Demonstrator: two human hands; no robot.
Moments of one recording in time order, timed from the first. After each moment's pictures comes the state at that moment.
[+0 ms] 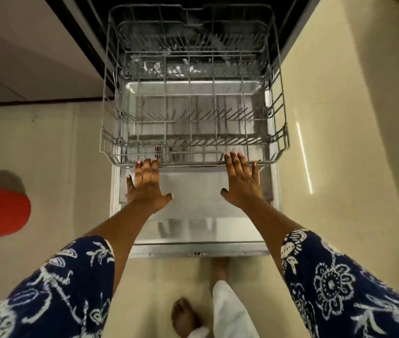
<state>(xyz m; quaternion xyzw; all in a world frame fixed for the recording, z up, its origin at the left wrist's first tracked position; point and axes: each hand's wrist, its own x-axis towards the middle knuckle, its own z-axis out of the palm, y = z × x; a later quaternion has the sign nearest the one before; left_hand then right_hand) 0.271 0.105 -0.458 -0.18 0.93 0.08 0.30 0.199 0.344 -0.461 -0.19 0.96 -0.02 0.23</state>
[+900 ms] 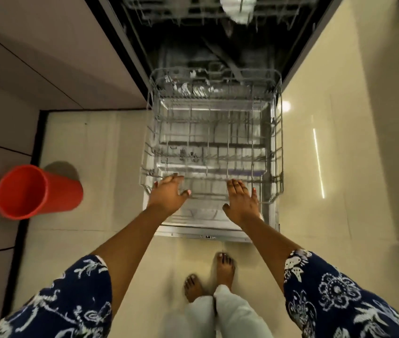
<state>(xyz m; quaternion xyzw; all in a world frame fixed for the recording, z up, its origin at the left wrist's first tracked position) 0.302 0.122 -0.281 -0.18 0.92 0.21 0.26 0.258 0.333 -0.310 -0.18 0.92 -0.06 0.33</state>
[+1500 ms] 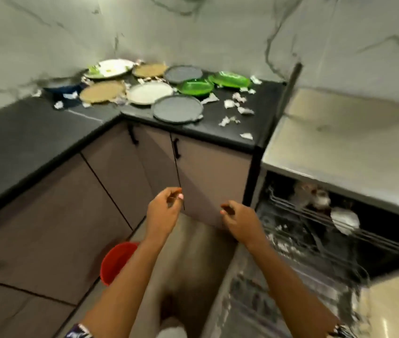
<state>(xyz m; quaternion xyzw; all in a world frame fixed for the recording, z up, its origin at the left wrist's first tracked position) 0.304 -0.197 0.049 -0.38 0.78 0.40 -0.28 0.168 -0.039 0.042 -0.38 0.86 -0.31 0.14</state>
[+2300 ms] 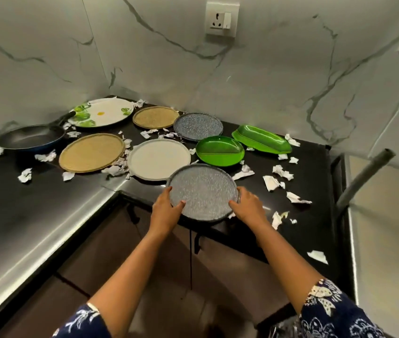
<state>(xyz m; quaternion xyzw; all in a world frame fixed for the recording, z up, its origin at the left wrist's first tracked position) 0.082 -0.563 0.069 -0.42 0.78 0.43 -0.17 -0.082 -0.410 0.080 -0.27 0.92 -0.26 0.13</state>
